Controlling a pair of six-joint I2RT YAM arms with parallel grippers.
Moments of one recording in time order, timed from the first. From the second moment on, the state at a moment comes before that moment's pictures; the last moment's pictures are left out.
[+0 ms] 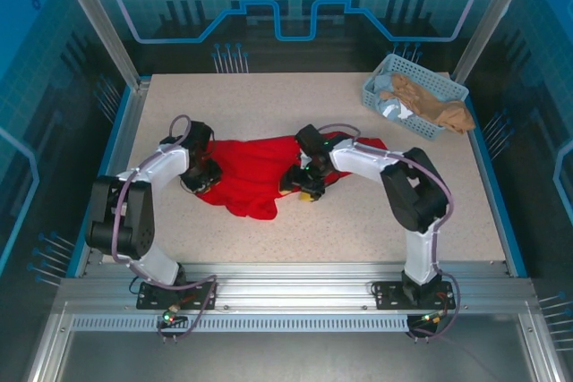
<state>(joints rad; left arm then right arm) -0.10 1.61 1.01 -0.76 0.05 -0.81 0.64 1.98 1.34 -0.67 -0.48 0.79</state>
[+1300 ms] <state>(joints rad) -0.11 1.01 1.01 -0.81 0.24 -0.79 0.74 1.69 1.42 -0.75 -0.40 0.60</state>
